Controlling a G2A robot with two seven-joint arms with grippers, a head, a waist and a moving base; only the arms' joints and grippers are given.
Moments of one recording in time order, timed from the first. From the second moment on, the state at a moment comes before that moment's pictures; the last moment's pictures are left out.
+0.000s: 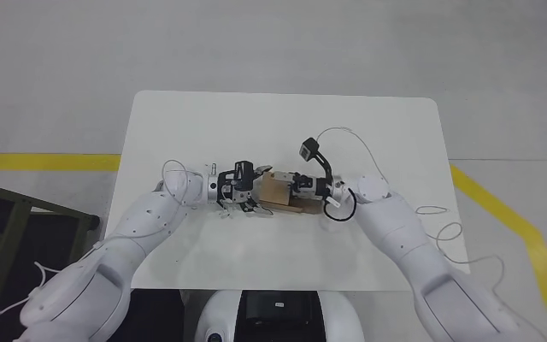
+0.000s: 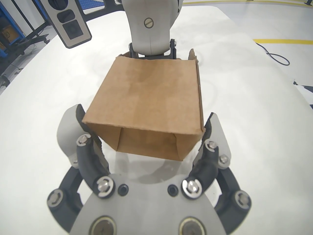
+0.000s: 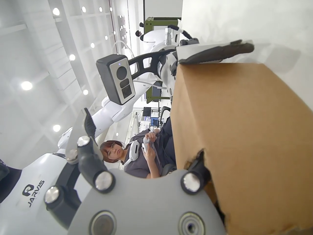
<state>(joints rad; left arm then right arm) 0.58 -1.19 -0.57 -0.73 1.79 -0.83 0.93 -0.64 -1.40 0.81 -0.69 0.63 -0.51 1.21</state>
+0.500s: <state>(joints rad) 0.58 -1.20 -0.57 -0.72 1.79 -0.83 0.94 -0.62 -1.43 0.80 -0.61 0.63 -0.52 1.24</state>
